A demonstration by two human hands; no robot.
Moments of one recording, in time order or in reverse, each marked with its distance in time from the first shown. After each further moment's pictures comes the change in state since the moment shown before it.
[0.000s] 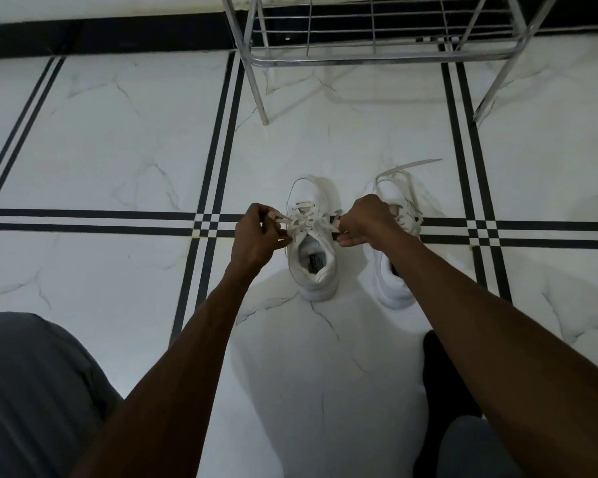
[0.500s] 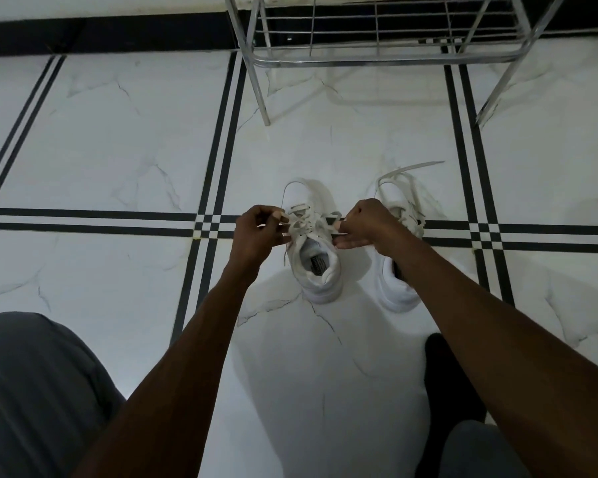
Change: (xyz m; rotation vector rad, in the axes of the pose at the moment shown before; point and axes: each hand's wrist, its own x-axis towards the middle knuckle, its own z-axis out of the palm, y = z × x) left_hand 0.003 0.001 -0.004 -0.166 0.004 -0.020; right_hand -0.004 0.003 -0.007 0.063 -0.126 -0.027
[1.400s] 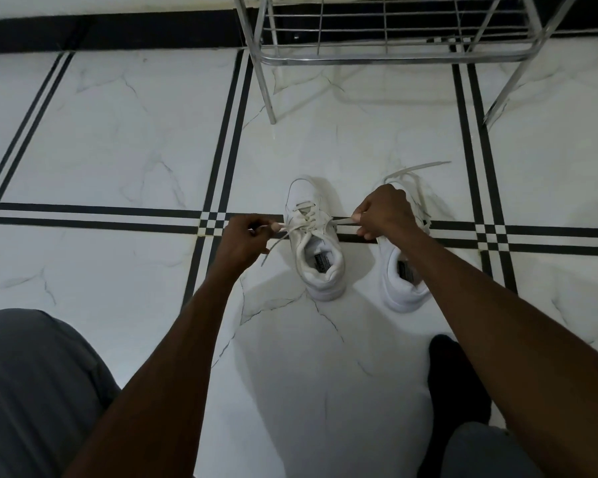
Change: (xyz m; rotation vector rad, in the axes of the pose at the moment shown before) left_hand 0.004 -0.006 -0.032 0.390 -0.062 0.090; right_hand 0.007 -0.004 -0.011 -0.362 0.276 -0.105
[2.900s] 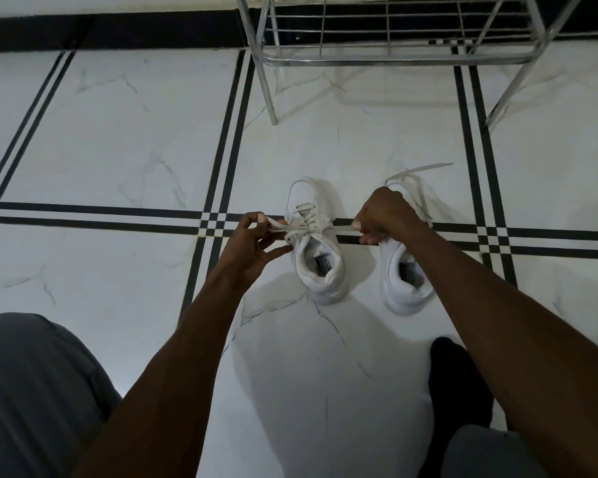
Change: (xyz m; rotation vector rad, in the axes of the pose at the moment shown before) left_hand -0.011 0.009 0.007 -0.911 -0.118 -0.350; right_hand 0.023 0.003 0.007 -0.099 -0.152 0.061
